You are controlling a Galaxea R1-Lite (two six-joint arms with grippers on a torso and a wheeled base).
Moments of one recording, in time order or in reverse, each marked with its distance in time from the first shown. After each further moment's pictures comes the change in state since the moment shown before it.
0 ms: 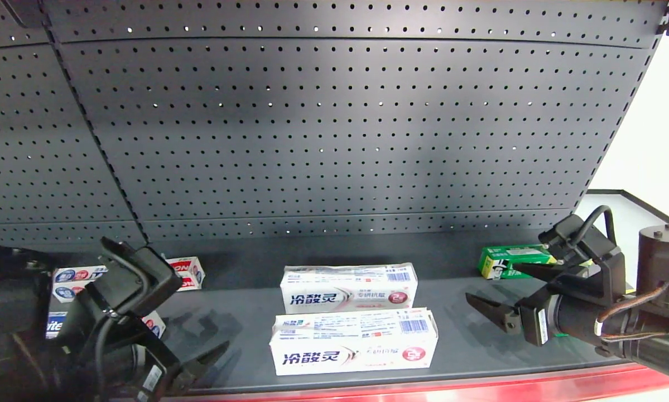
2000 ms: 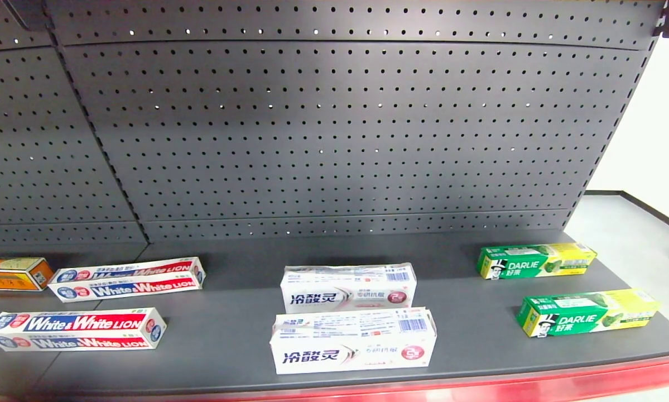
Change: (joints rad) left arm 0.461 -1.244 0.498 0.205 -0.216 -0.230; right arm -0.364 -1.316 0.469 0.537 -0.100 0.180
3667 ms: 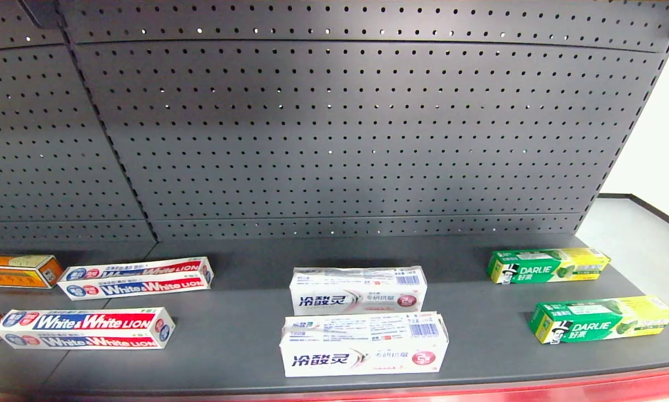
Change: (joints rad) left arm -0.001 -0.001 0.000 -0.001 0.039 -0.043; right arm -0.111 -0.115 0.014 0.081 0.061 -0.047
